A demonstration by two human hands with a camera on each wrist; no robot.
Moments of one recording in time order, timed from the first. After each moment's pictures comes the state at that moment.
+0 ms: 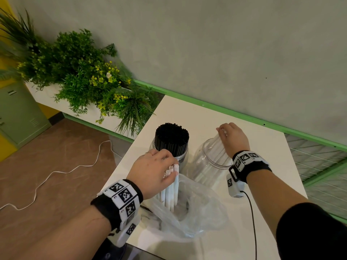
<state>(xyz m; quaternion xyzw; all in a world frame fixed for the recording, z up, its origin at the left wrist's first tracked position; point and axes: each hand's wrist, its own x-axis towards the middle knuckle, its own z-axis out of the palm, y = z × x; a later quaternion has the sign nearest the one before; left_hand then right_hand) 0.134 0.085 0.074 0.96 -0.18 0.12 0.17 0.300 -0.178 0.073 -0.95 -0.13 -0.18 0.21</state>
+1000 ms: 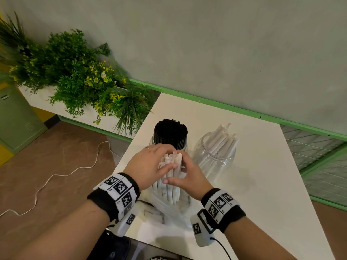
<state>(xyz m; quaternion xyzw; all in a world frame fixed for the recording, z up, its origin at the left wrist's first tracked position) 0.137 0.101 0.079 0.95 -0.16 0.04 0.27 0.153 -0.082 0.043 -0.79 -0.23 0.11 0.55</state>
